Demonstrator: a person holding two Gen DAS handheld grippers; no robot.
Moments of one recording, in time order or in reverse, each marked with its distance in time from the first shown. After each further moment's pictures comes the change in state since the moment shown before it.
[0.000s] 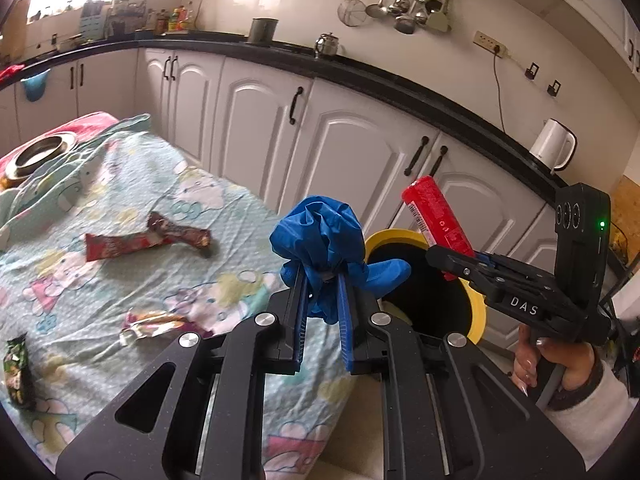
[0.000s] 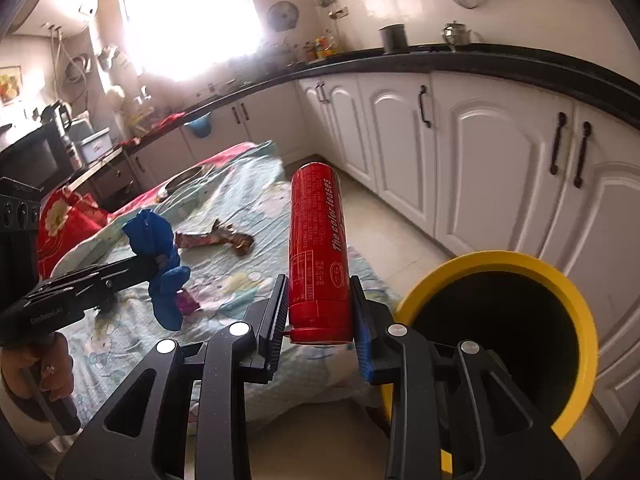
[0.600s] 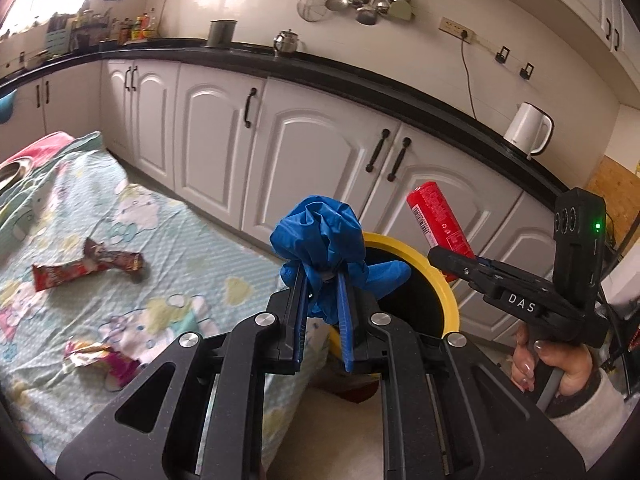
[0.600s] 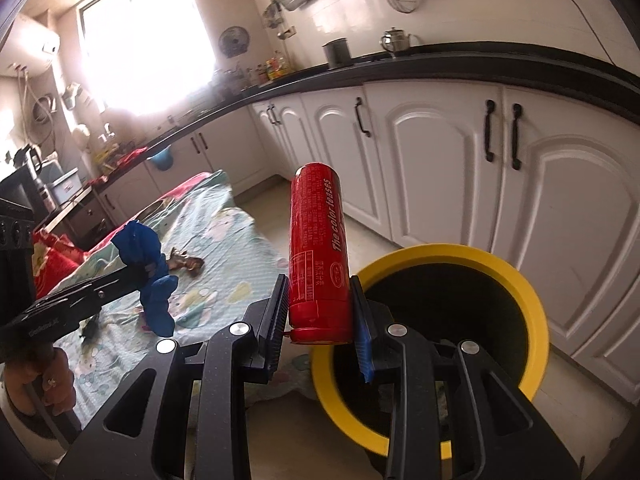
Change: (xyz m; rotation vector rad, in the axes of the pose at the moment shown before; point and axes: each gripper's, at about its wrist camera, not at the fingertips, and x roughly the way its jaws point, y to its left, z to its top) left arm 0.032 -0.053 0.013 0.072 0.011 -0.084; right arm -0.043 -0.061 -0.009 0.128 -0.065 -0.103
